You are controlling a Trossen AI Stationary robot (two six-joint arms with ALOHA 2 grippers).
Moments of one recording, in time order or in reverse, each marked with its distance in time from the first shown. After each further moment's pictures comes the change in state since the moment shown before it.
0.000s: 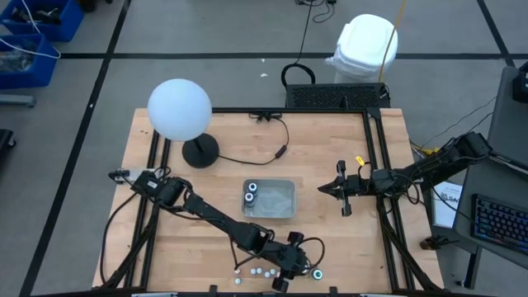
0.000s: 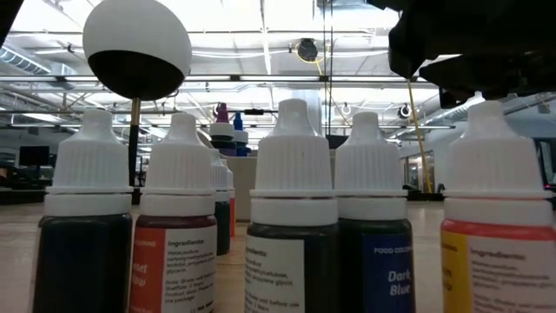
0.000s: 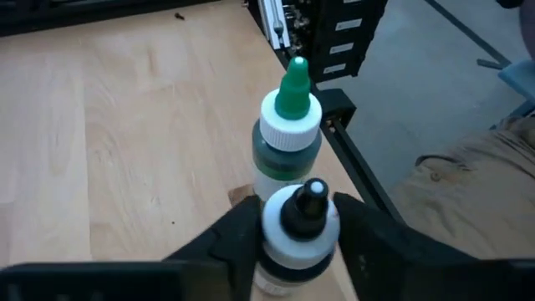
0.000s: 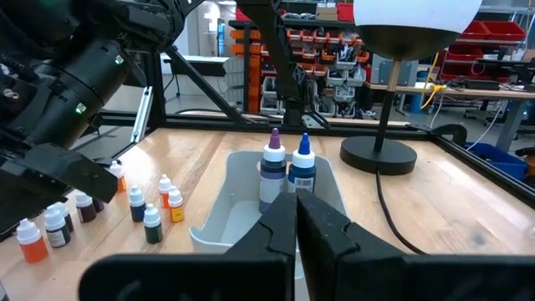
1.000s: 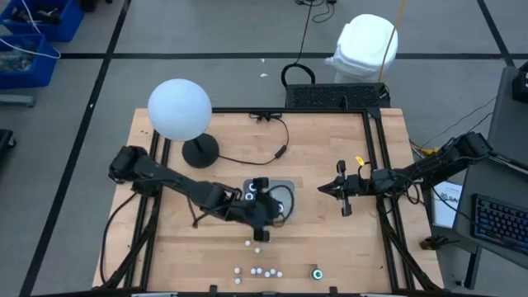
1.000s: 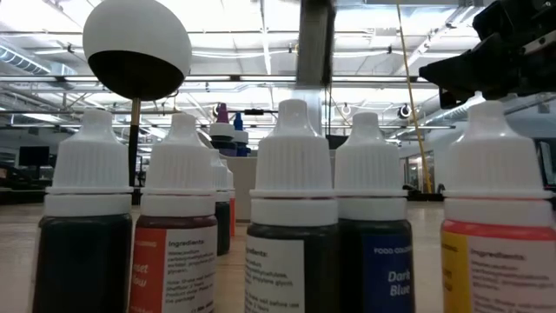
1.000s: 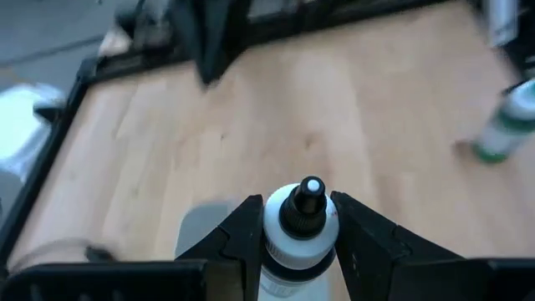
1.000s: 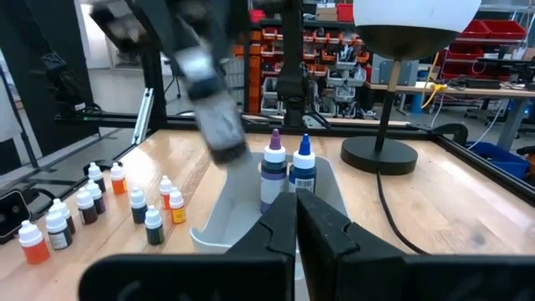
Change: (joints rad) left arm 0.104 -0.530 -0.330 -0.298 -0.416 0.021; right arm 0.000 0.000 0.000 -0.001 -0.002 0.007
